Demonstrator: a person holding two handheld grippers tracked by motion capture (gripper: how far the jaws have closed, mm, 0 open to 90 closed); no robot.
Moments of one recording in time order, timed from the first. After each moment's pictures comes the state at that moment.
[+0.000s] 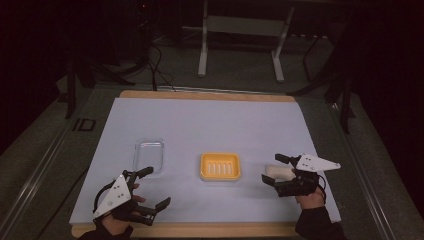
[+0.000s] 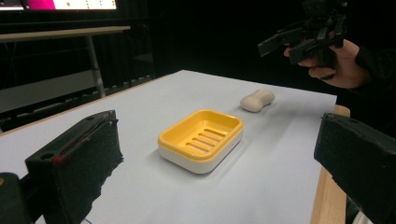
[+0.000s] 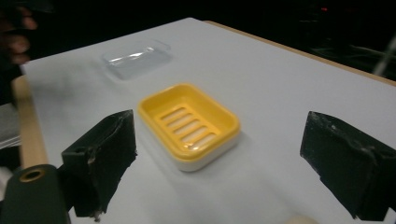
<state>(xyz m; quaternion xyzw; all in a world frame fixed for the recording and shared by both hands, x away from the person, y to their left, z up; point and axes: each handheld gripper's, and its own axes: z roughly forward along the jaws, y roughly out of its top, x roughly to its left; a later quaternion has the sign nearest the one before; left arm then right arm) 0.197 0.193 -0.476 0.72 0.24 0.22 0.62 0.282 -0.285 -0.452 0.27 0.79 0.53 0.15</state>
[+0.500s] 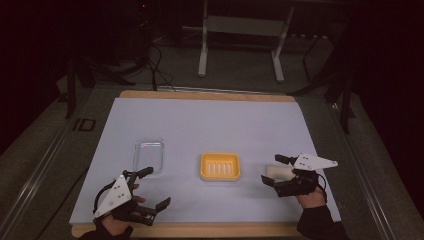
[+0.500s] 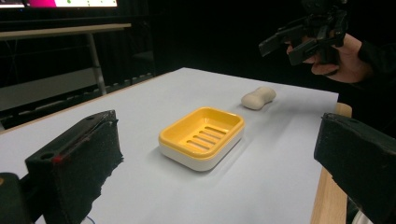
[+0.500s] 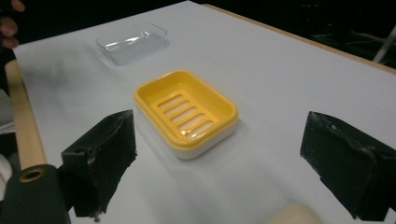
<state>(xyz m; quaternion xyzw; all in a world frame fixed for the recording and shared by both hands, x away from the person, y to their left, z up) 0.196 0.193 -0.476 0.72 0.24 0.22 0.61 0.283 -0.283 -0.450 0.27 0.81 0.50 0.15</state>
